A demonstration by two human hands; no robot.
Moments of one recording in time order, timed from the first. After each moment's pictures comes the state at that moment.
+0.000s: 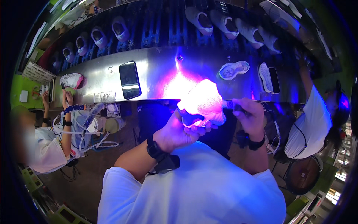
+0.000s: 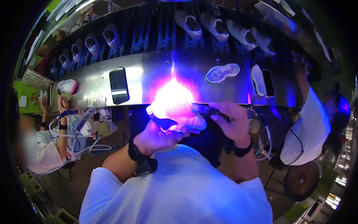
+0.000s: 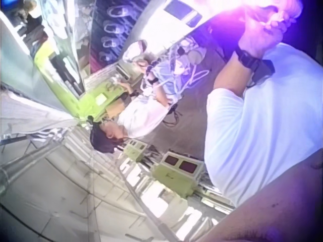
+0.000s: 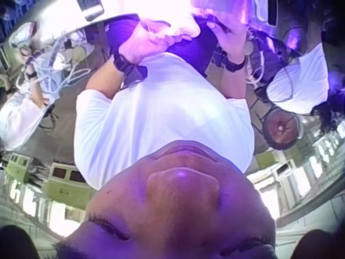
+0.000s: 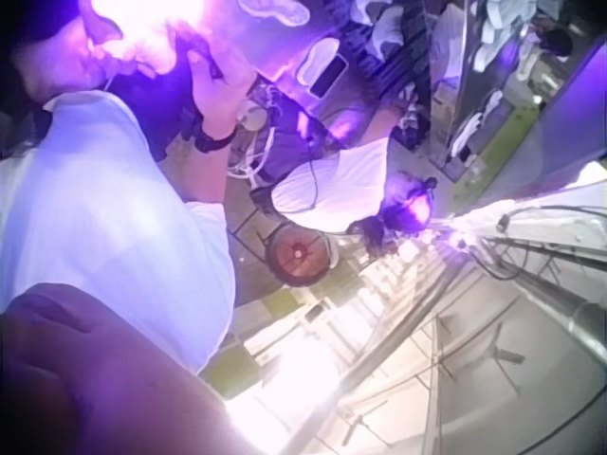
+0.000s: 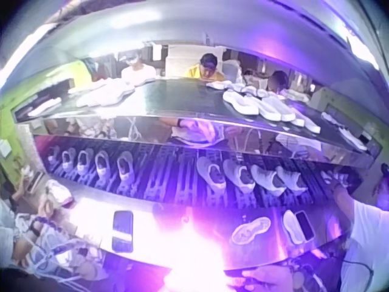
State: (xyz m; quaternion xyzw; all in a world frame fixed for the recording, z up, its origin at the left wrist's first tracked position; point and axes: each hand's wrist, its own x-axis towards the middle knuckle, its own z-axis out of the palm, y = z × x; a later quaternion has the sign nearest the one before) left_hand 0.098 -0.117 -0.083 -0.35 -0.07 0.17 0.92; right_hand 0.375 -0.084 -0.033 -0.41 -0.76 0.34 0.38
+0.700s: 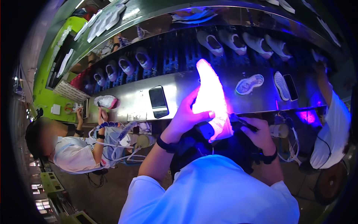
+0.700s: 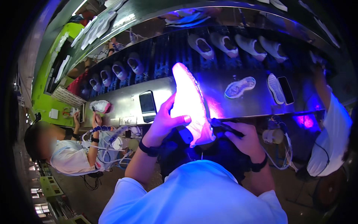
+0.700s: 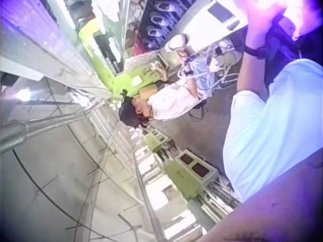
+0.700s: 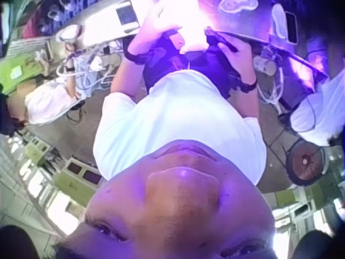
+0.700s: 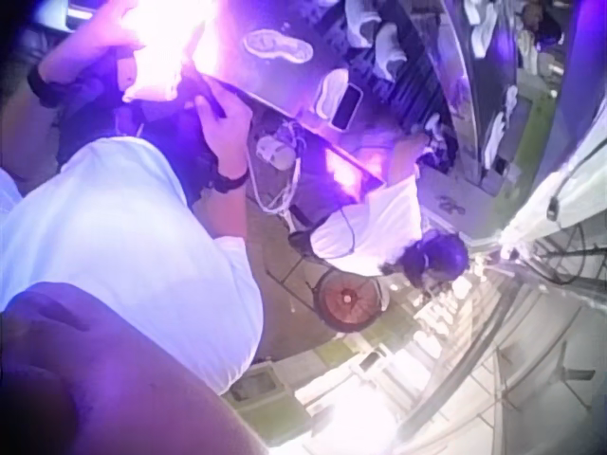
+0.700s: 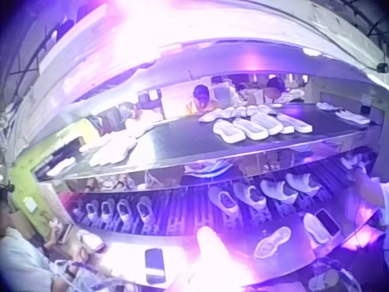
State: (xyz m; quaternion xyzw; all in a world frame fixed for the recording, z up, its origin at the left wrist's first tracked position) left_hand 0.114 -0.078 0.030 0.51 0.39 0.43 0.63; right_hand 0.418 -0.120 -0.024 -0.46 -0.73 0.38 0.34
